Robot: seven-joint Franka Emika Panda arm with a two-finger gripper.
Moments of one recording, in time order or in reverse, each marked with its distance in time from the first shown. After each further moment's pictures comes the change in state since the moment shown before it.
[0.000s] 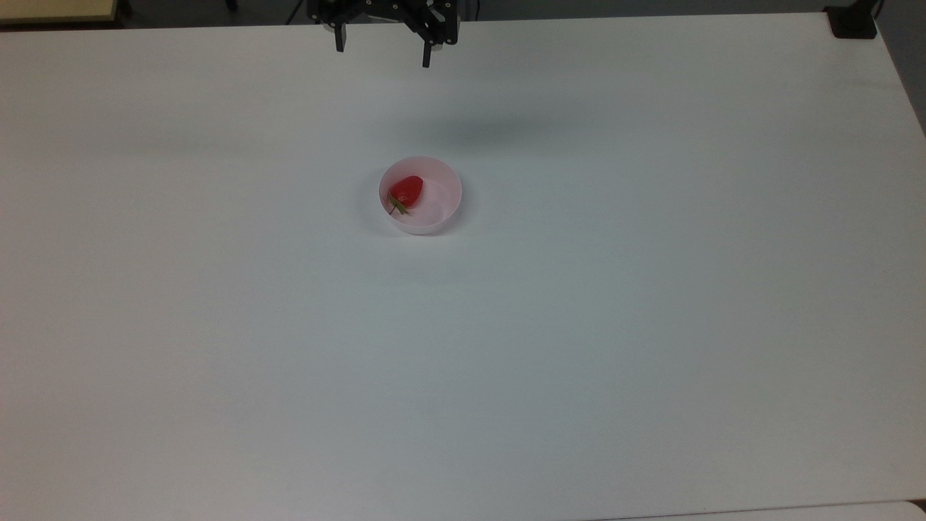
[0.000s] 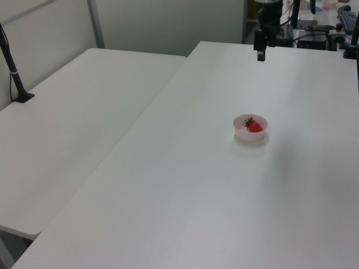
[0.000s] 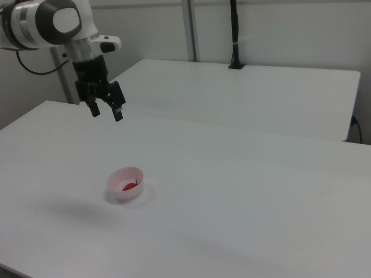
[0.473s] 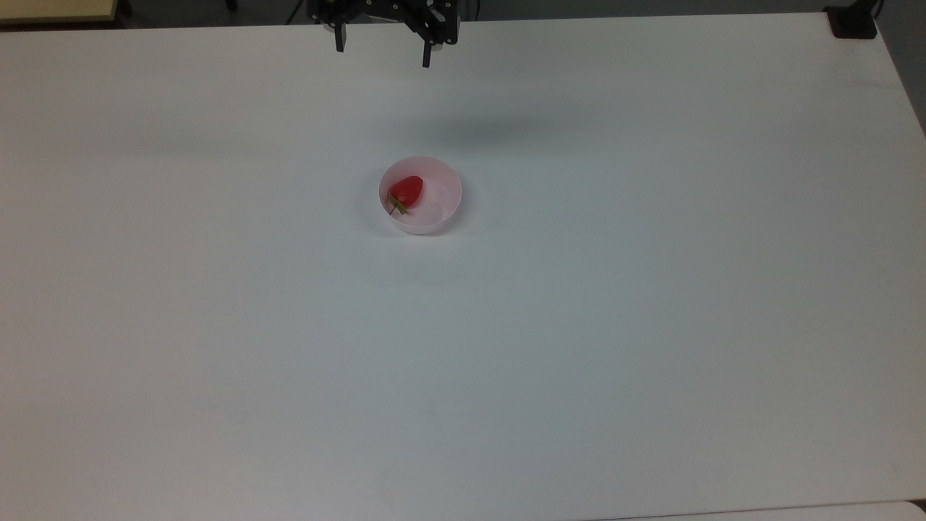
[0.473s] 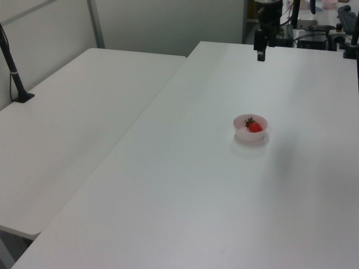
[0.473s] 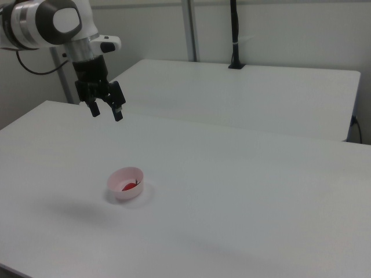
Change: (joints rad) arm 0.000 0.000 0.000 0.000 0.000 0.000 -0.002
